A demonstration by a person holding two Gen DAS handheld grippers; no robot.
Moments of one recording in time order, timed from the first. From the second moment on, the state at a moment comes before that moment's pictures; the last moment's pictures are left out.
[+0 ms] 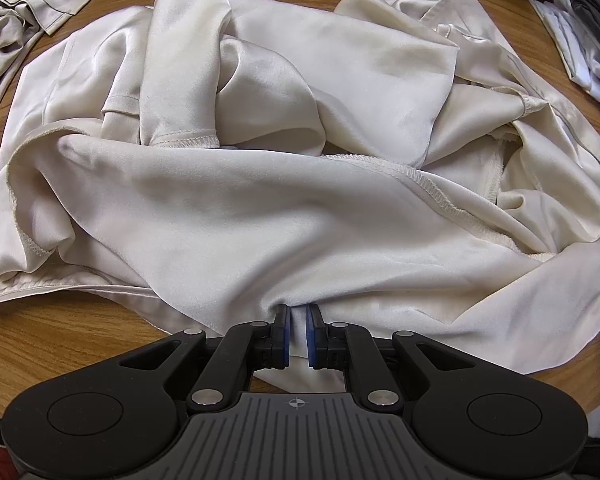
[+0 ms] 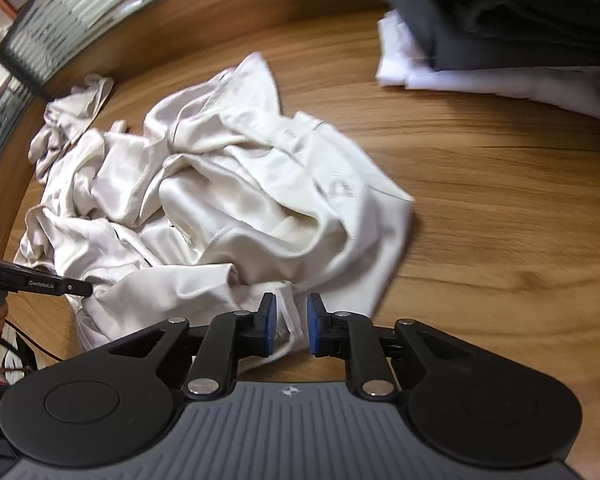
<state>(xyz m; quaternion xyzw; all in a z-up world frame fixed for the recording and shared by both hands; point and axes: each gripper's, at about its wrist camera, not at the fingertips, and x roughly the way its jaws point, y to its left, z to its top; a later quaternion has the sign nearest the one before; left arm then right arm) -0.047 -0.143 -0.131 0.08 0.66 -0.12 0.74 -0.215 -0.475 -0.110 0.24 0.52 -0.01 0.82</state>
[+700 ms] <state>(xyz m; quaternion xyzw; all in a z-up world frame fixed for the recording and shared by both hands) -0.054 -0.132 -0.132 0.08 0.66 -0.11 0.74 -0.249 -0.473 -0.115 0.27 0.50 -0.06 0.82</state>
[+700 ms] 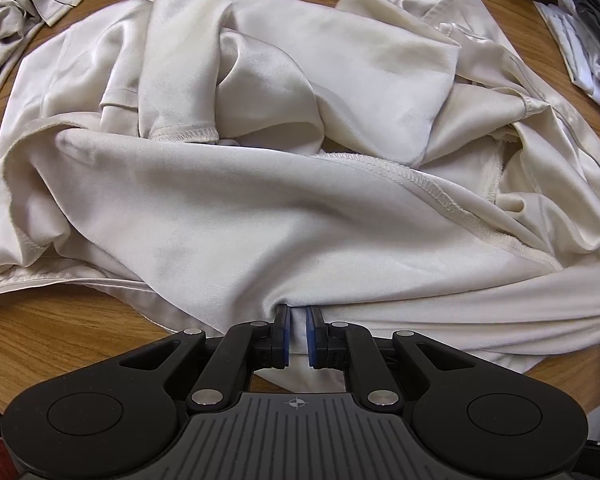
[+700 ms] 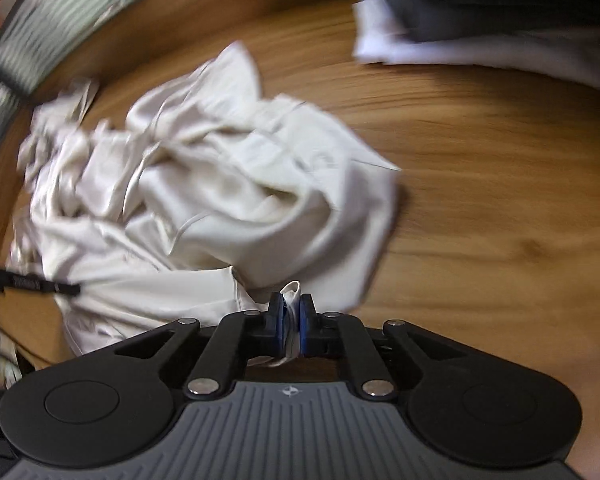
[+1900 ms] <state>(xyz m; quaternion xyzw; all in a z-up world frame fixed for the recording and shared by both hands) -0.084 -0.258 -0.079 0.17 0.59 -0.37 0.70 -0.277 -0.424 -0.117 0.25 0.54 0.03 0.80</state>
